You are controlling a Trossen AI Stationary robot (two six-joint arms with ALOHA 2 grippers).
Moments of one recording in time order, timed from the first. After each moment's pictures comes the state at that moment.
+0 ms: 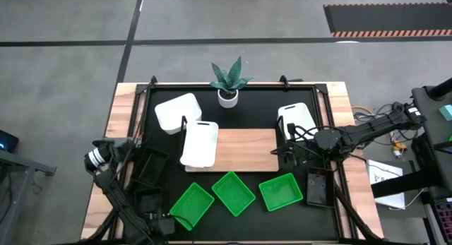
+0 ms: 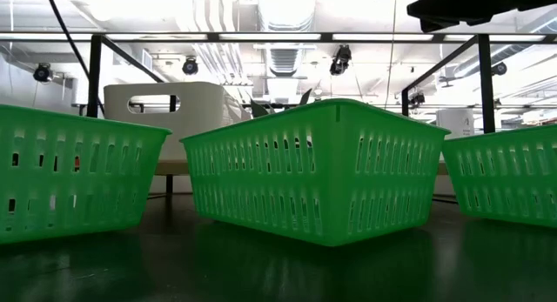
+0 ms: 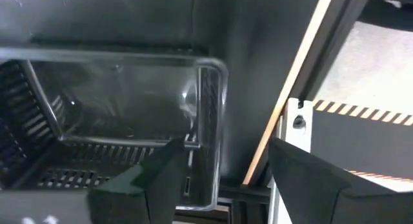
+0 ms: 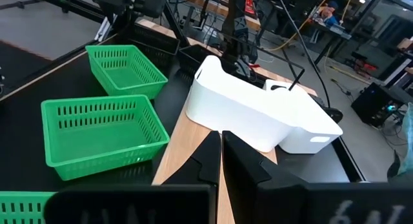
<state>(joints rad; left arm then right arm) -1.01 1.93 1.52 -1.21 0.23 -1.18 0.29 0.80 0.49 0.06 0.18 -0.31</state>
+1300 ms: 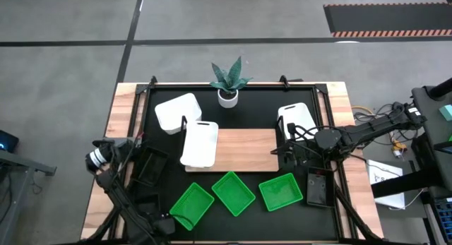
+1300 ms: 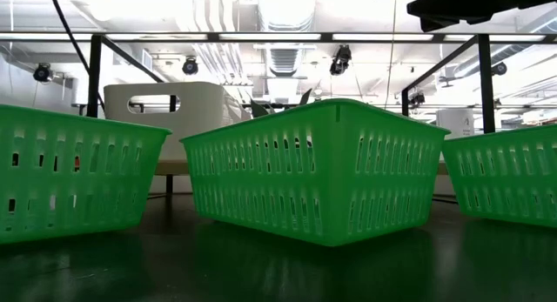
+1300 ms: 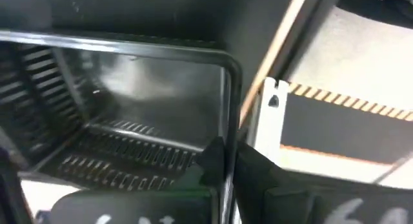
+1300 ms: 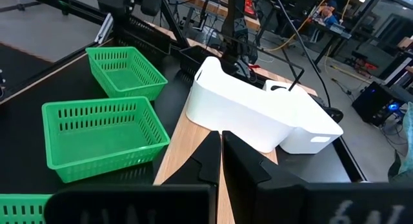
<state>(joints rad) -0.97 1.93 1.58 -1.24 0.35 -1.23 0.29 0.80 0.50 0.05 0.18 -0.30</state>
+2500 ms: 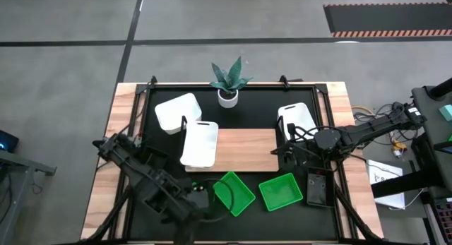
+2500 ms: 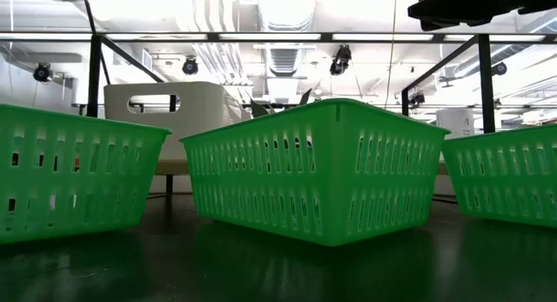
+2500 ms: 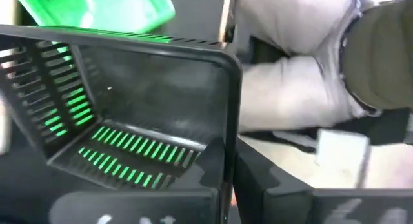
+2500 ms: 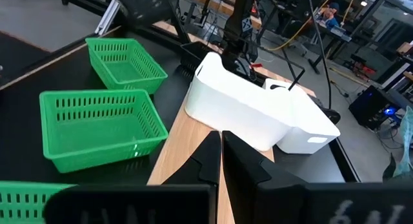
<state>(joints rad) -0.63 1.93 2.28 -1.45 0.03 -0.85 0.29 0.80 0.50 0.03 0.18 -0.34</state>
